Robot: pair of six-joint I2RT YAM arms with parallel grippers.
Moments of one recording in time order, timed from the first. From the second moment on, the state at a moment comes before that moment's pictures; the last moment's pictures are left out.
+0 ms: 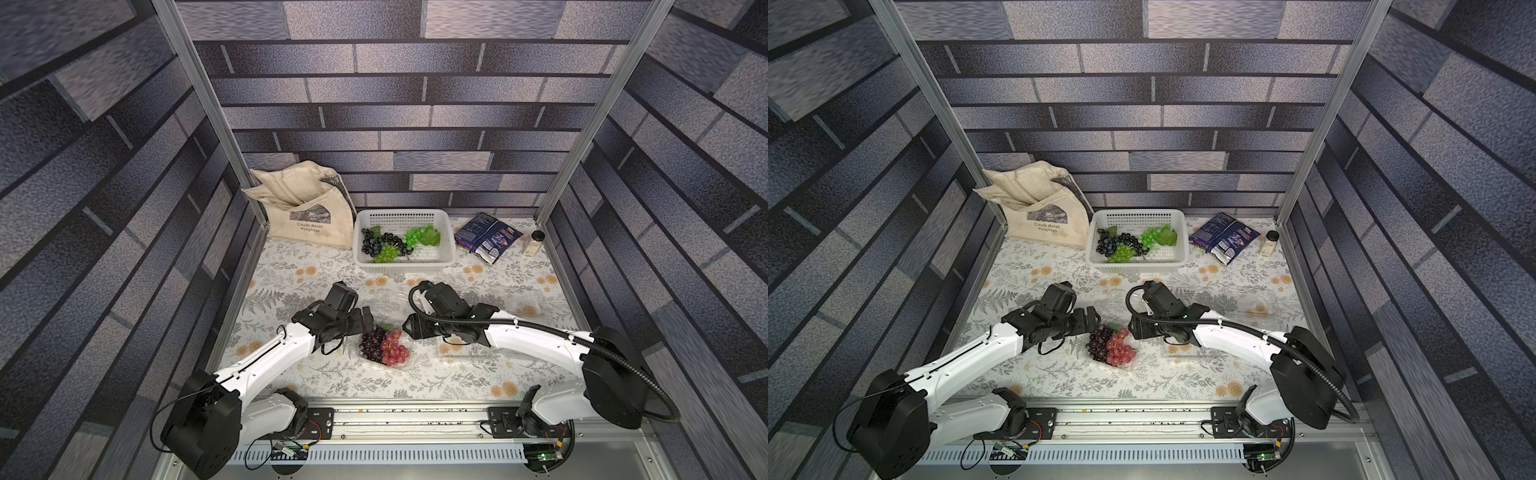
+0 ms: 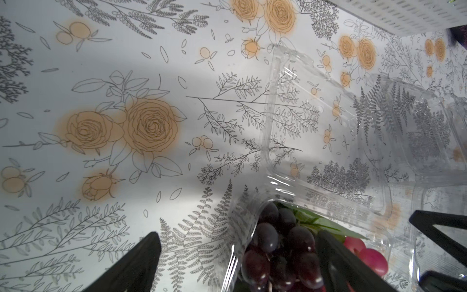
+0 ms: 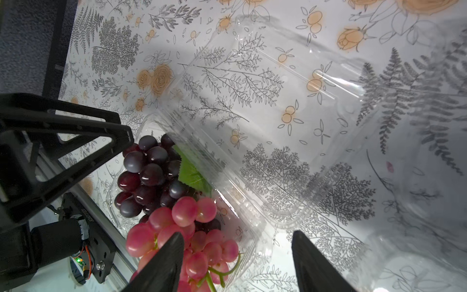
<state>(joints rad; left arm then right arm) -0.52 1.16 0.64 -0.46 0.08 -0.67 0.87 1.44 0.83 -0.29 -0.17 0.62</state>
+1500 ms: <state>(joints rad) -0.48 1.10 0.61 -0.43 0.11 -0.71 0.86 1.56 0.88 -0.26 -0.25 0.71</state>
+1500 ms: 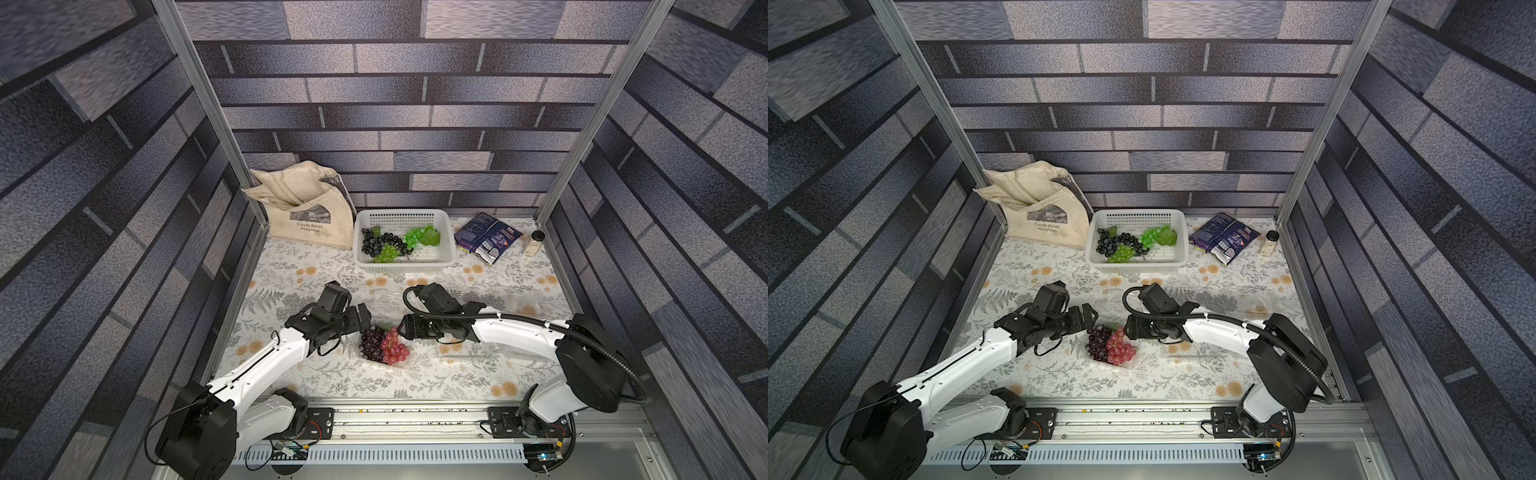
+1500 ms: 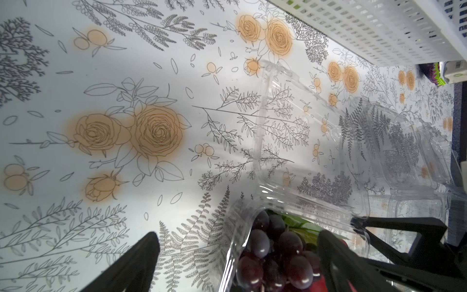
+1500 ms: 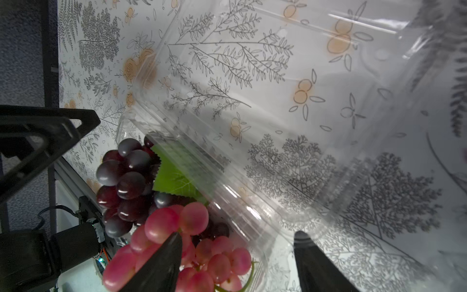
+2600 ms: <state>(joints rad) -0.37 1.37 0.68 -0.27 0.20 -0.65 0.68 1.77 0.96 -0.04 -0.42 0.64</state>
